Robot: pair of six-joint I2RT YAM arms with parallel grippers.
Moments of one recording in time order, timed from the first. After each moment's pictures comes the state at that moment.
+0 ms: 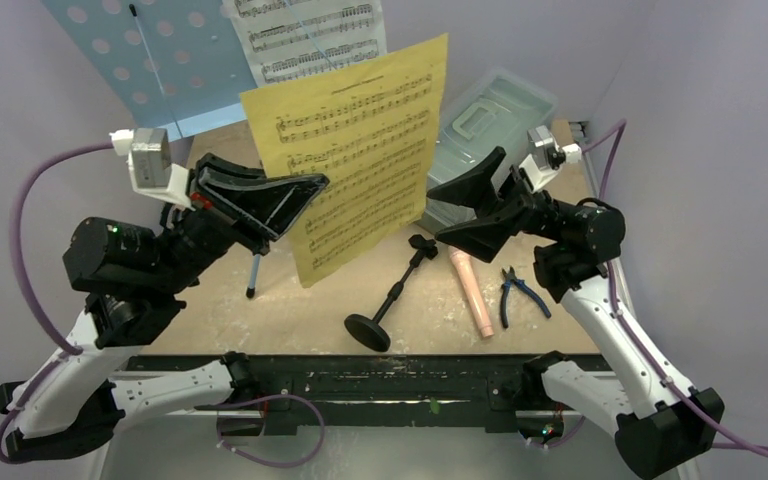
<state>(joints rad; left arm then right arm) -0.99 0.86 1.43 -0.03 0.05 -0.47 0.36 0.95 0.90 0.83 -0.99 1.03</state>
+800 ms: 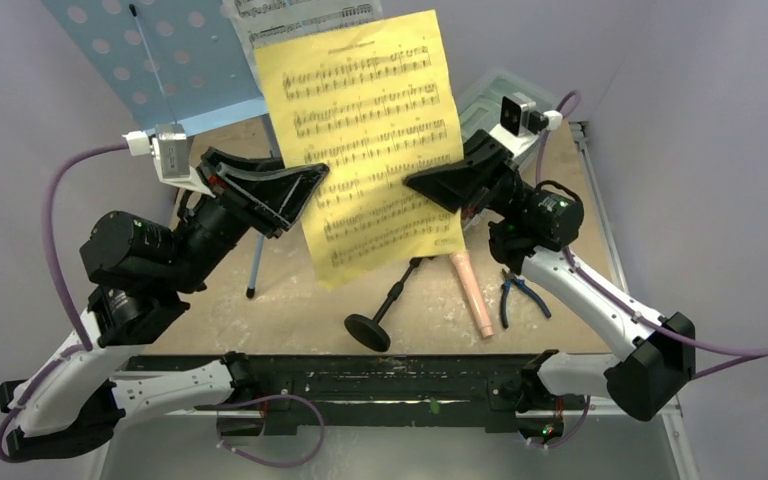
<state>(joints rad) -0.99 0.85 1.41 -0.10 -0.12 -0.42 0.61 1.25 1.07 1.33 -0.73 1.39</state>
